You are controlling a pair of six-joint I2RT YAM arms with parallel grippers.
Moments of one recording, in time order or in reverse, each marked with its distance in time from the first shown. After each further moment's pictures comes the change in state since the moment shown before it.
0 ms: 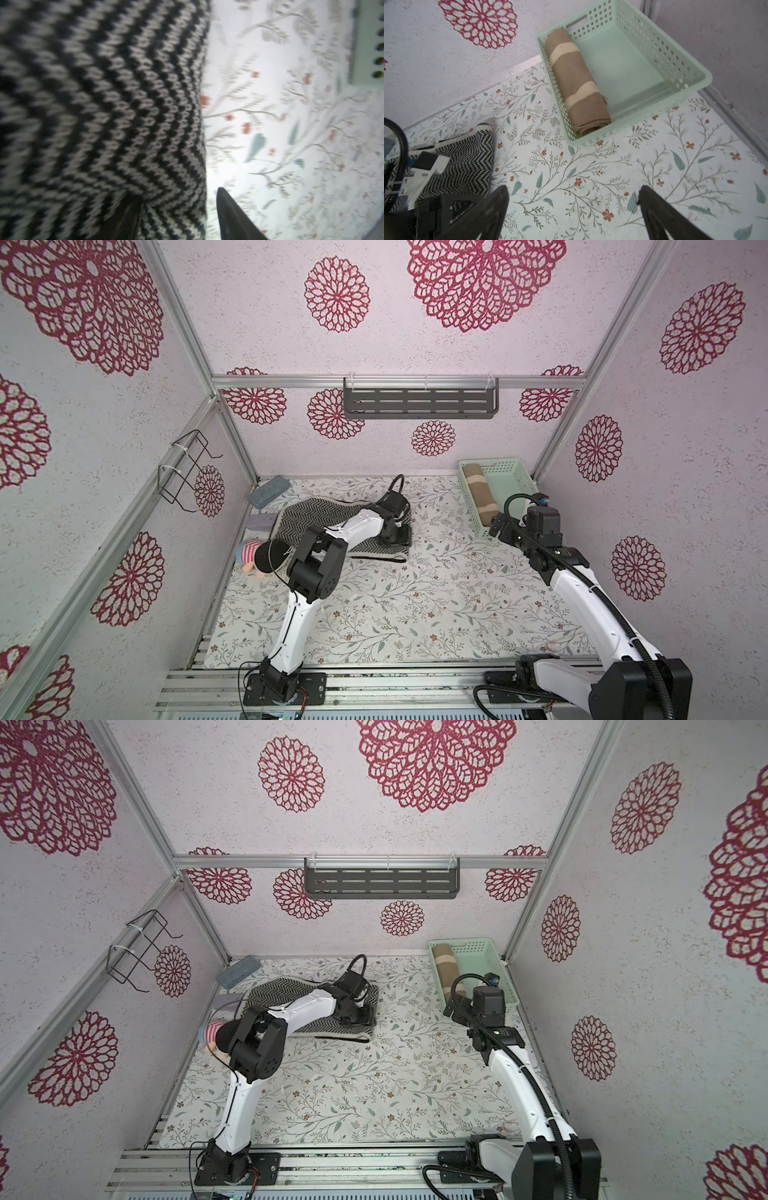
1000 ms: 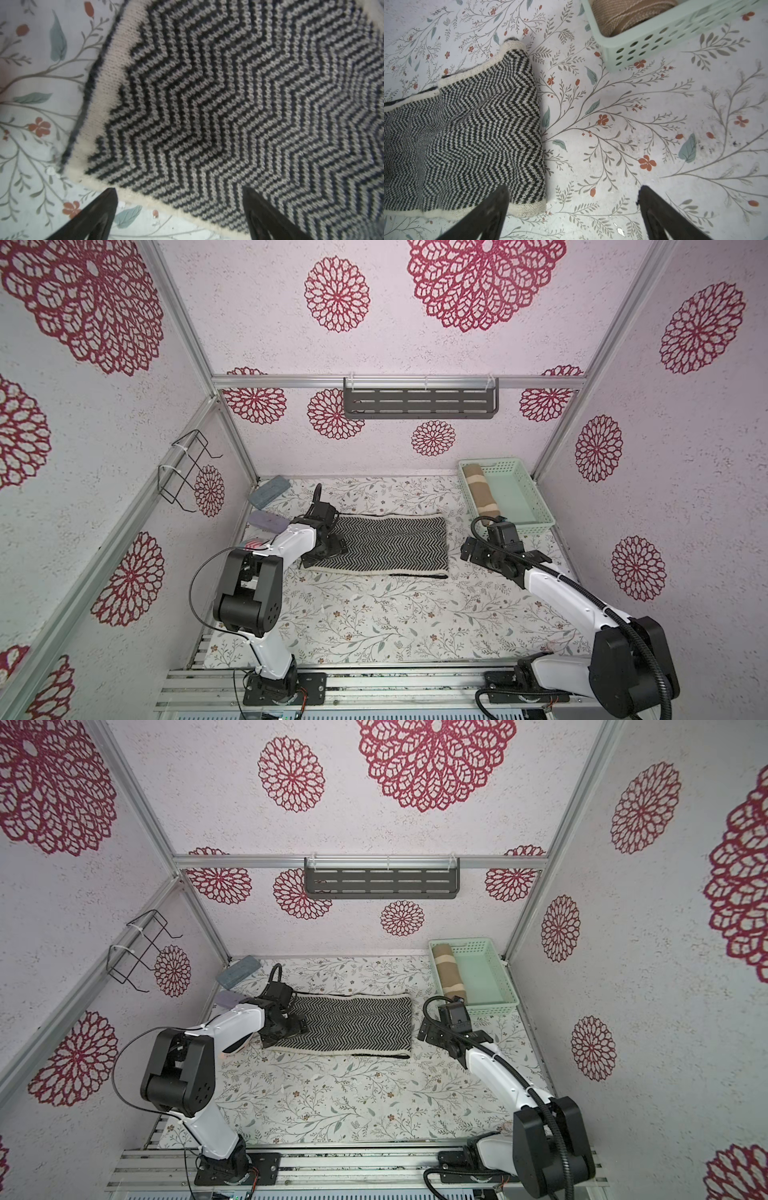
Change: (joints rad) left arm 0.426 -0.492 -0.616 -0.027 -0.344 -0.050; right arm 0.201 0.133 -0.090 -0.006 -0.017 0.131
